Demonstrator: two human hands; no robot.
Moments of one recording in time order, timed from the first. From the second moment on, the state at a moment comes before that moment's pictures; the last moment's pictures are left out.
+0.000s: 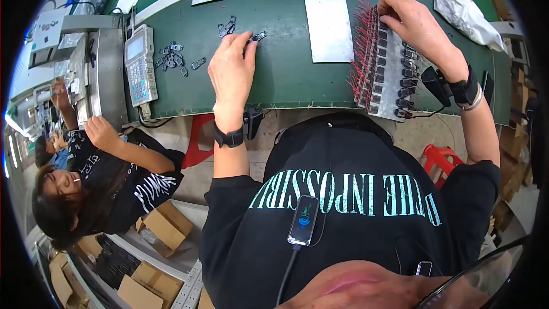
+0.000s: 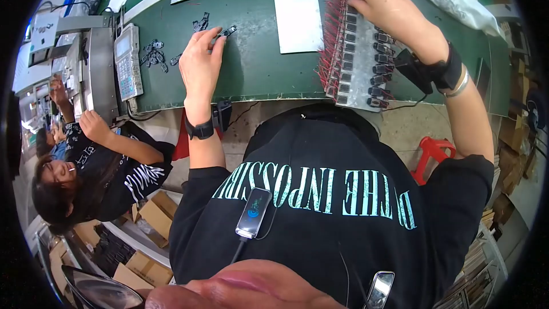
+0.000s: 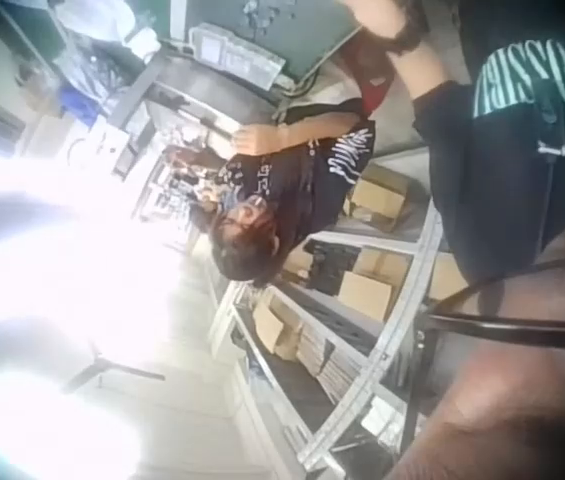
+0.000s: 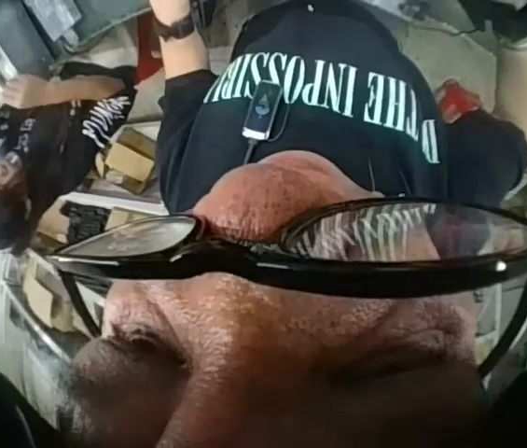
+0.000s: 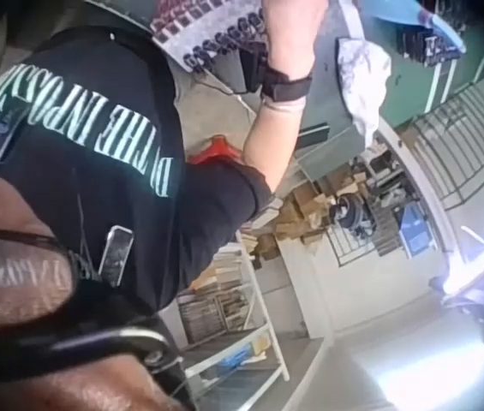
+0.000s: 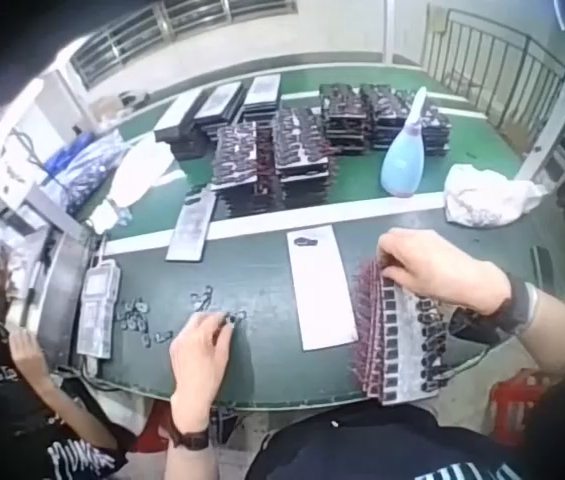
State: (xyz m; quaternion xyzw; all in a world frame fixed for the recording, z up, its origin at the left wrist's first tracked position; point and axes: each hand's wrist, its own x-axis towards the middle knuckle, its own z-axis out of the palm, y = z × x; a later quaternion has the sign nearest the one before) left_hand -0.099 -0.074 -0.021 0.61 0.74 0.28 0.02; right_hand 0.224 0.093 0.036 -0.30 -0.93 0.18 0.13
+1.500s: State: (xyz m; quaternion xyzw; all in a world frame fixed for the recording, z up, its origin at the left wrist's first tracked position) left_hand 0.043 -0.077 0.011 0.49 0.49 0.51 0.51; right_hand 0.235 -0.027 0.039 -0.43 -0.64 0.55 0.33
